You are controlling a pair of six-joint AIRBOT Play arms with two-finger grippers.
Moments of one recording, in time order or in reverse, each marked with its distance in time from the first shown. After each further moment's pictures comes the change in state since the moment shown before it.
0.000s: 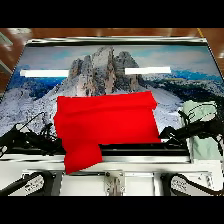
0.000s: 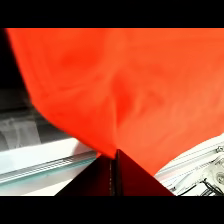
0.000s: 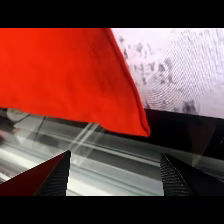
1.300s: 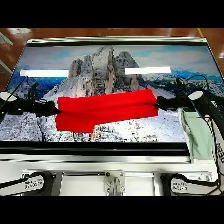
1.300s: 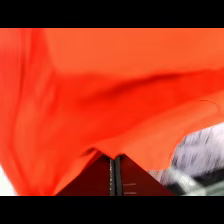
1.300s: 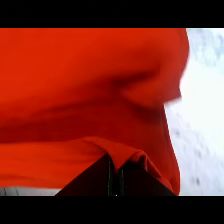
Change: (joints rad) left arm -0.026 -0.196 0.557 -0.135 0.184 0.054; right arm 0.271 -0.163 0.361 0.204 -0.473 0.029
